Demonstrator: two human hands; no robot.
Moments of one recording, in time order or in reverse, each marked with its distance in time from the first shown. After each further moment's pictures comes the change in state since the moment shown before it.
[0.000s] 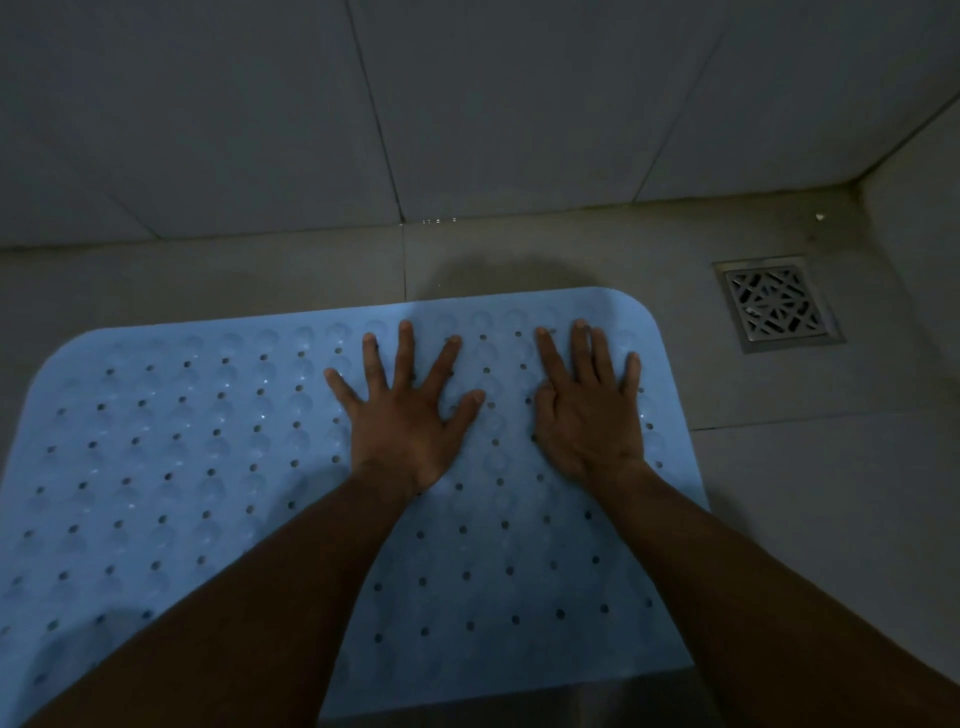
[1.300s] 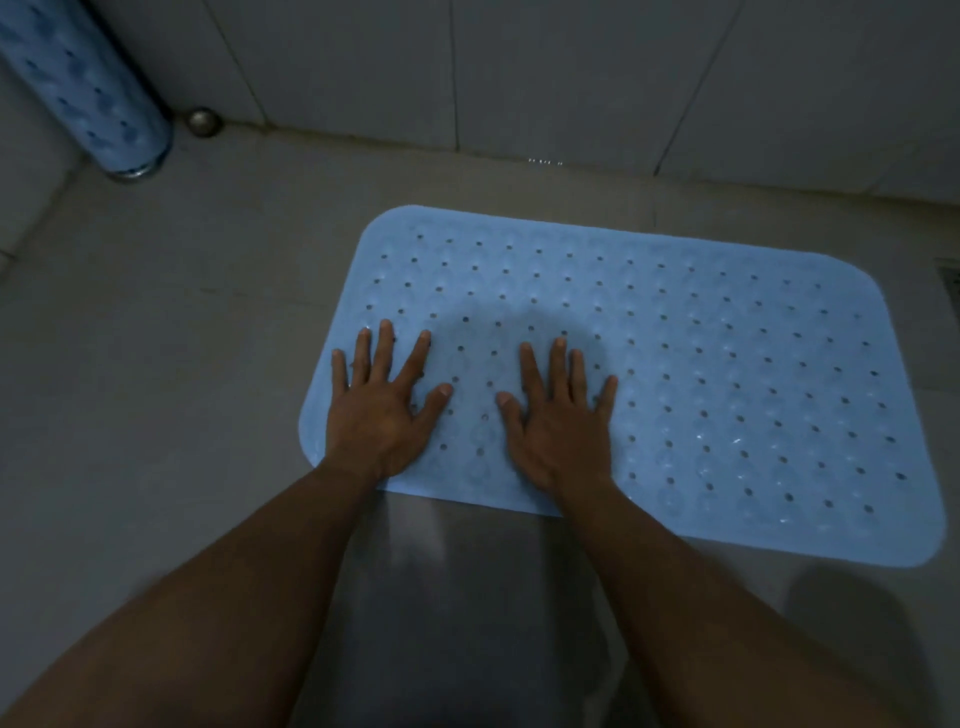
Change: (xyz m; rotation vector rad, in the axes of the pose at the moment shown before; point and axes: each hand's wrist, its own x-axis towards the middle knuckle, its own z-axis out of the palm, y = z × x) left_hand -0.188 -0.283 0.022 -0.115 0.156 -0.130; right_hand -0.146 -0.280 0.057 0.006 -0.045 -0.166
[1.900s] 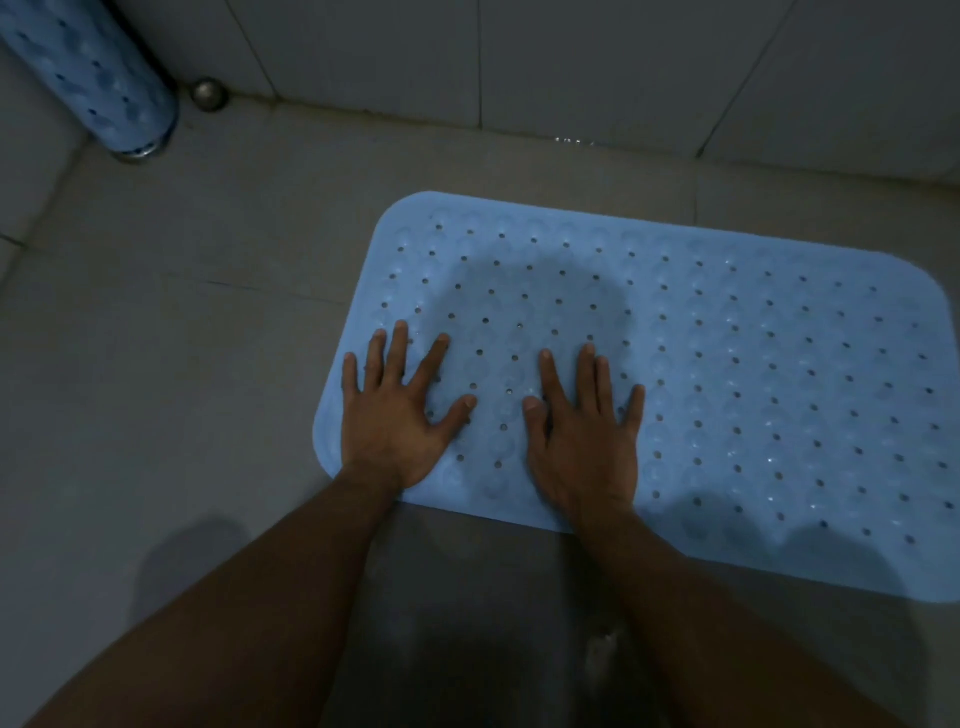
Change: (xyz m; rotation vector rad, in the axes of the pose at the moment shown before) left_hand 0.004 0.004 -0.004 0.007 0.030 -0.041; right_hand 0.002 0.000 -0.002 -0.018 0.021 0.019
